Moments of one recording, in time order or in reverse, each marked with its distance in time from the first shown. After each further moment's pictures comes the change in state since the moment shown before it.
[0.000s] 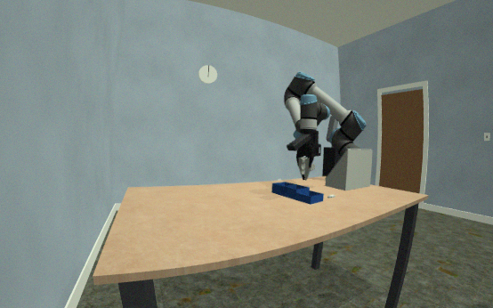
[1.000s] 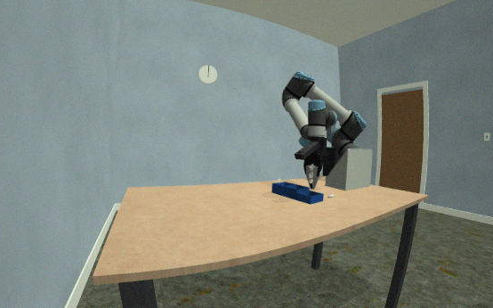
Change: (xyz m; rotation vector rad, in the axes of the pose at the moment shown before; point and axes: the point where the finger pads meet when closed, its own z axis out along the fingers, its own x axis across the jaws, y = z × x) arm -0.050 -0.003 0.032 -0.002 0.001 0.001
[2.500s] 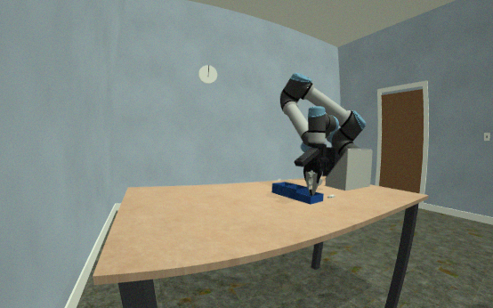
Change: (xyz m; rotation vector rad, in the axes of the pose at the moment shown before) arm 0.000 0.000 0.027 0.001 0.000 0.000
